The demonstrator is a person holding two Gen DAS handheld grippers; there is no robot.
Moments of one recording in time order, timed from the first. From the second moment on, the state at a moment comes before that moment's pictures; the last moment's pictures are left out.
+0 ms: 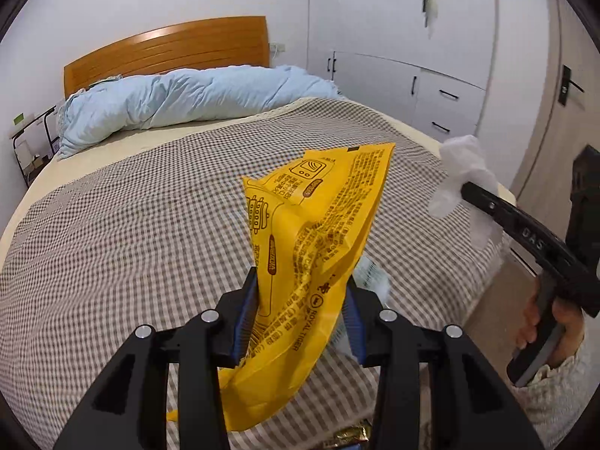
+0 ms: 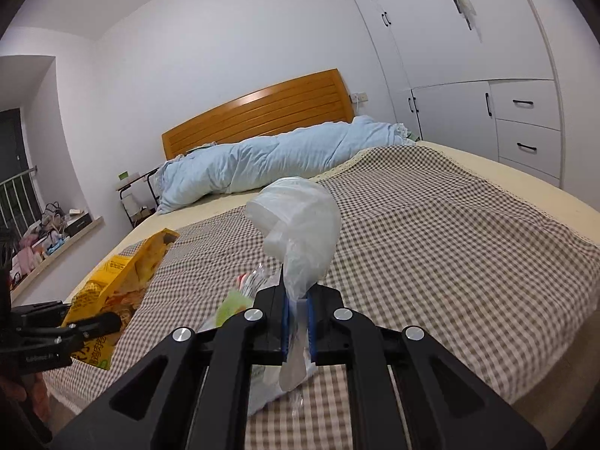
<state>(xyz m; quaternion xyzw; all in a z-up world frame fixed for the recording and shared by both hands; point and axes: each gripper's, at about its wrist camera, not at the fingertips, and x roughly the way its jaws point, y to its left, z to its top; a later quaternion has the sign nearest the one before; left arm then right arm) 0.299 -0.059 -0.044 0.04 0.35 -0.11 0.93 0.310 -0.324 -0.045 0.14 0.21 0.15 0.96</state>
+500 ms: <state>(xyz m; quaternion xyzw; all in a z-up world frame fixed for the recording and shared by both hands) 0.178 -0.052 -0.095 0.04 0.36 -0.15 0.92 0.198 -0.301 -0.088 0.07 0.27 0.17 0.94</state>
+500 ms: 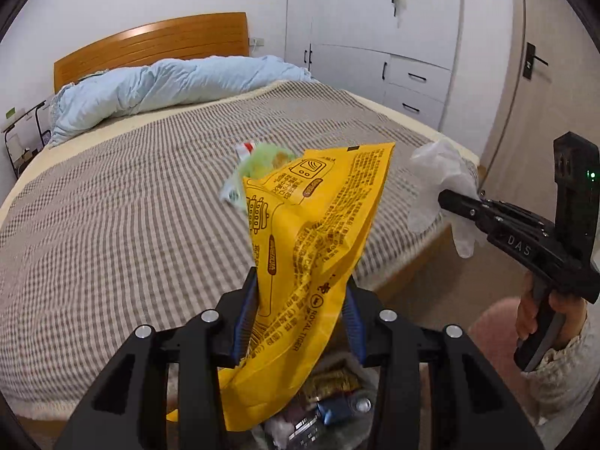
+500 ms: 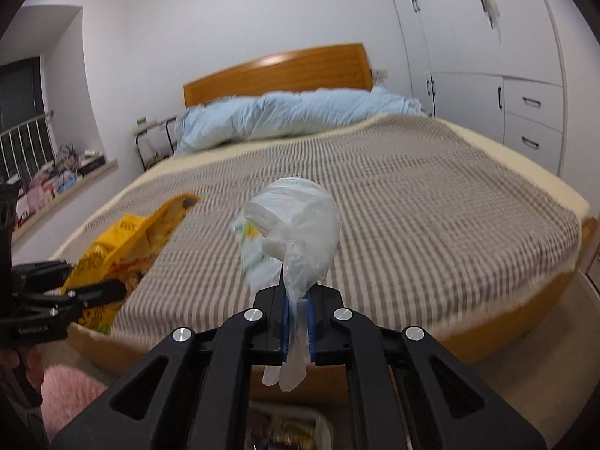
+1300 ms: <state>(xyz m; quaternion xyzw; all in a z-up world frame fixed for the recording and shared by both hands) 0.106 -0.056 -0.241 0.05 0.45 -0.20 0.87 0.124 -0.260 -0.230 0.00 0.46 0.16 0.87</state>
